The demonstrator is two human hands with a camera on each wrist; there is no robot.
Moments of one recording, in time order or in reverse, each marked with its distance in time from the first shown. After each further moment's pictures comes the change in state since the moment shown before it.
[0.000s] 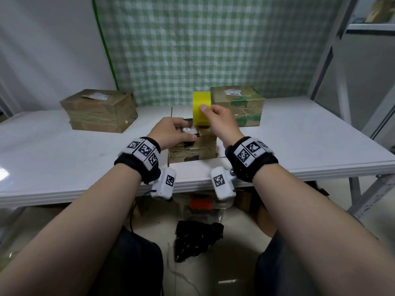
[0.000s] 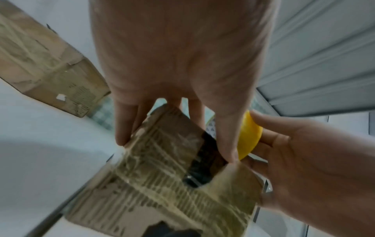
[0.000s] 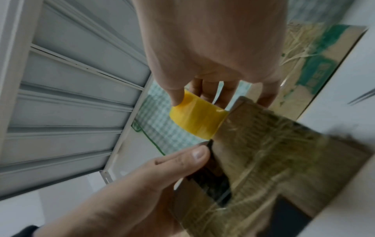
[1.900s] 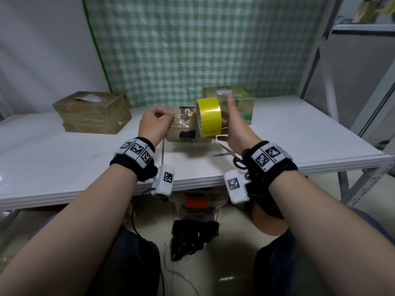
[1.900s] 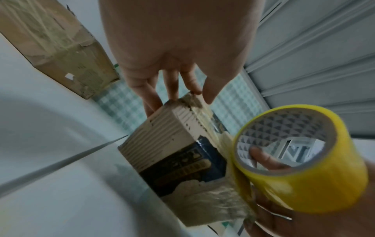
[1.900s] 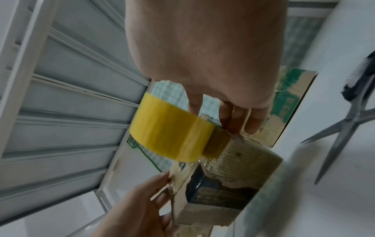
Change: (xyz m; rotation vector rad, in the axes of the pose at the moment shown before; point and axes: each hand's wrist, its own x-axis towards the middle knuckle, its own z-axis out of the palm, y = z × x) left_hand 0.000 0.009 -0.002 -0.327 0.378 -0.050; right_hand -0.025 0.002 -0.044 0.237 -0.031 0.307
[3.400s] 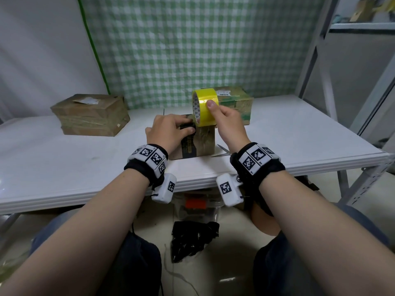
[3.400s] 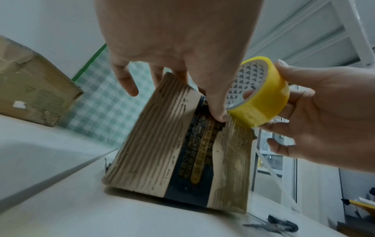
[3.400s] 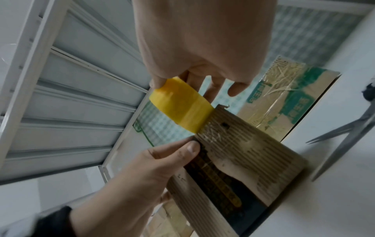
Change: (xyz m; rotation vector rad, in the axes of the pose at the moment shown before) left_hand -0.011 -0.004 0.025 0.641 -0.122 0.288; right_hand 0.006 0.005 0.007 -0.134 0.119 -0.406
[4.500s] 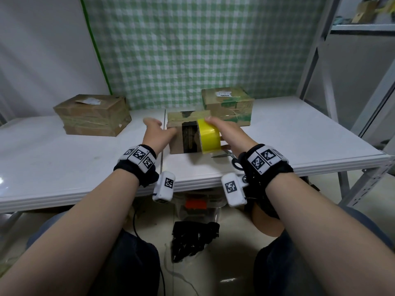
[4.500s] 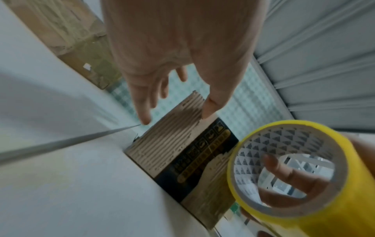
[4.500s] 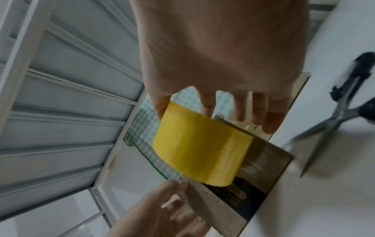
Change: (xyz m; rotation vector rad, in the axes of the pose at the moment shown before) left_hand 0.000 -0.024 -0.003 -0.575 -0.007 -0.362; right_hand -0.022 -0.017 -0.014 -0.103 -0.211 0.419
